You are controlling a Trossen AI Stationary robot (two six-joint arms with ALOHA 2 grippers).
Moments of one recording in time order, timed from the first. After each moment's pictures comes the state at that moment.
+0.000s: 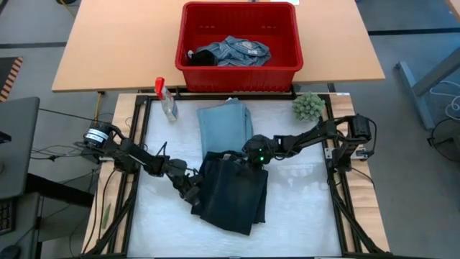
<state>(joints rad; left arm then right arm) -0.21 1.63 0.37 0.98 0.63 -1.49 -0.06 1.75 0.77 0.26 -0.31 0.71</state>
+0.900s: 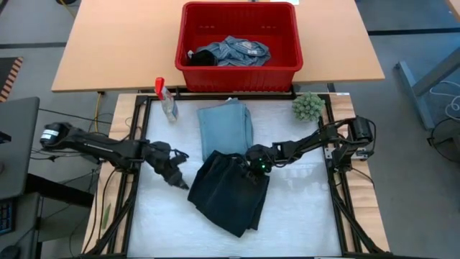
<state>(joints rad) -0.08 0.92 0.37 0.04 0.40 -1.14 0.03 1.75 0.76 0.14 -0.20 0.70</state>
